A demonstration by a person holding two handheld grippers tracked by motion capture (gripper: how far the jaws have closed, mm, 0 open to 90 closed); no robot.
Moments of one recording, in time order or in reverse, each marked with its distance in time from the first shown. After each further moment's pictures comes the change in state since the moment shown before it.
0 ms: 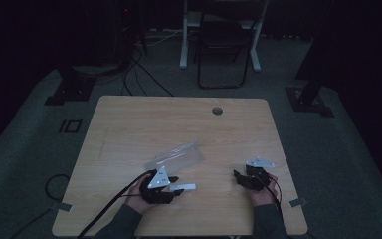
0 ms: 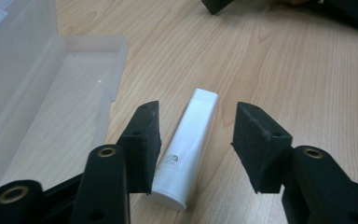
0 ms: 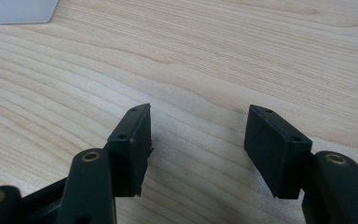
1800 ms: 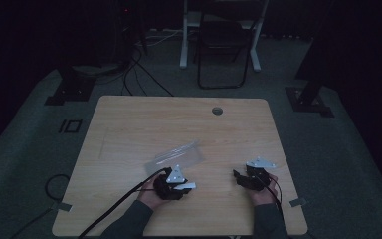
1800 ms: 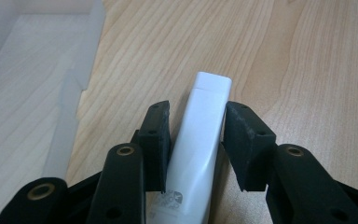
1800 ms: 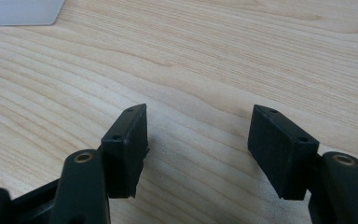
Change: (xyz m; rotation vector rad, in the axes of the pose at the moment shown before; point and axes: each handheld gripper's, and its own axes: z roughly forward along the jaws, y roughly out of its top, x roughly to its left) left arm 0.005 0.002 0.050 0.146 -0.025 0.002; right arm -0.002 -0.002 0.002 -0.026 0.017 -0.012
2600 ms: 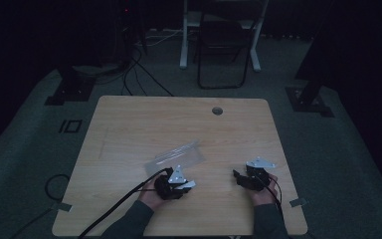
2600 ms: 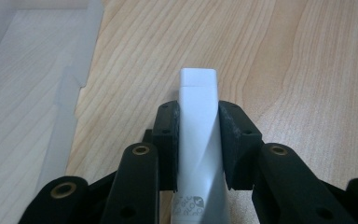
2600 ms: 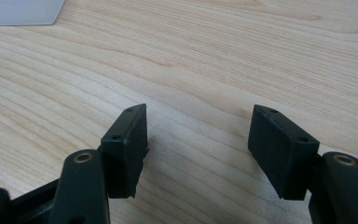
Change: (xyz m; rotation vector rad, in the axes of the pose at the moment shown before) left arm -0.002 0.003 0.001 0.026 0.013 0.011; right arm 0.000 0.000 0.000 0.000 0.001 -0.001
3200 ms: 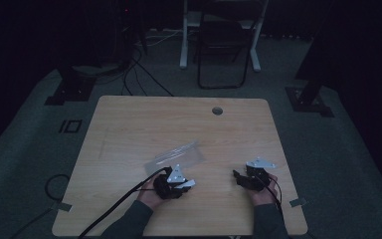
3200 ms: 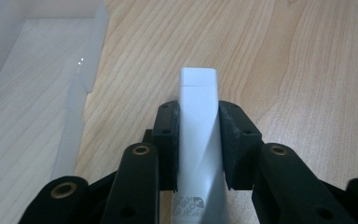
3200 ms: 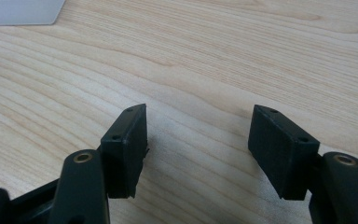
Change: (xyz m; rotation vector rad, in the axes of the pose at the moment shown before) left arm 0.000 0.002 -0.005 -0.018 0.003 -0.001; right arm 0.000 0.000 0.000 0.001 0.000 0.000
